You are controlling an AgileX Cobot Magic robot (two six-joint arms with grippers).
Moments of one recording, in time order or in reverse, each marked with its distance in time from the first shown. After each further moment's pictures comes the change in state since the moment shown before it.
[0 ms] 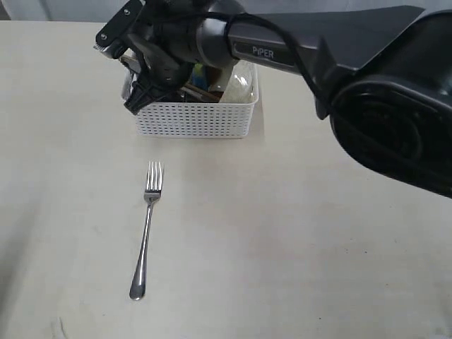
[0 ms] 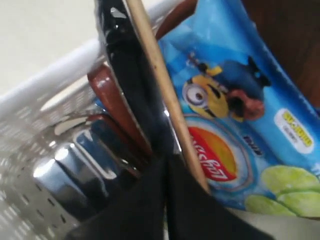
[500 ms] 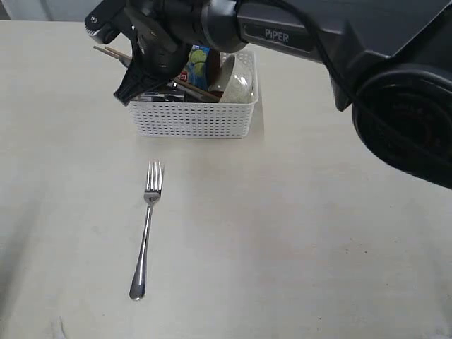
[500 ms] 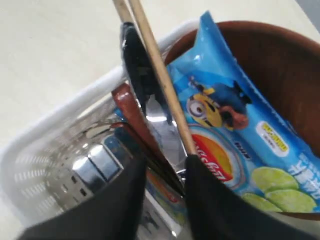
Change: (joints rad) left arm 0.000 0.000 0.000 0.000 0.000 0.000; right arm 0.000 -0.056 0.004 0.094 0.007 -0.086
